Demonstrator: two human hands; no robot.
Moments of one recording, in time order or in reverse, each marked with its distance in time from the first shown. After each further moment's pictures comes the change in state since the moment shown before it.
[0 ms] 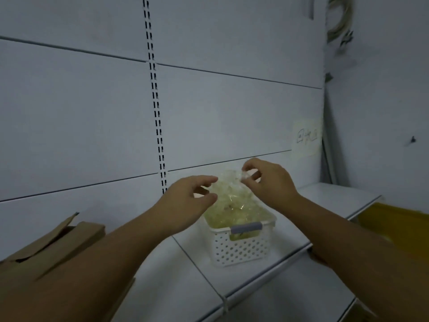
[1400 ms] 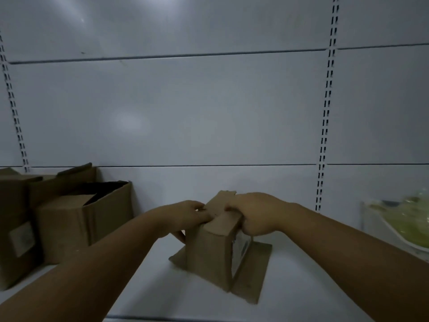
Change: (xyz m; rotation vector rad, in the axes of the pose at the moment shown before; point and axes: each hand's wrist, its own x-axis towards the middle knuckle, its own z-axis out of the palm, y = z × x) left_hand -0.172 -0.129 -0.195 0.072 -0.012 -0.939; right_hand -0.030 -0.280 0.143 0.016 -0.867 -0.799
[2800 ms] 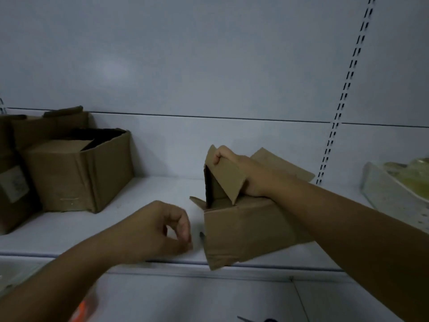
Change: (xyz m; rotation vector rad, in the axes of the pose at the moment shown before) left_hand -0.077 -0.099 0.021 0.045 -0.052 0.523; right_hand 0.013 -0.045 0.022 0.405 0.151 -0.097
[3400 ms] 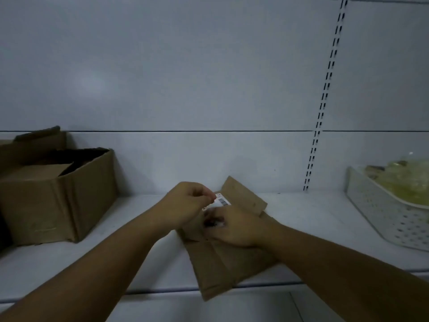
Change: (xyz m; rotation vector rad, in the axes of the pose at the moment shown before) left_hand 0.092 0.020 0.005 -0.172 0.239 -0.172; right_hand -0.018 0.016 0.061 0.026 -0.080 0.237
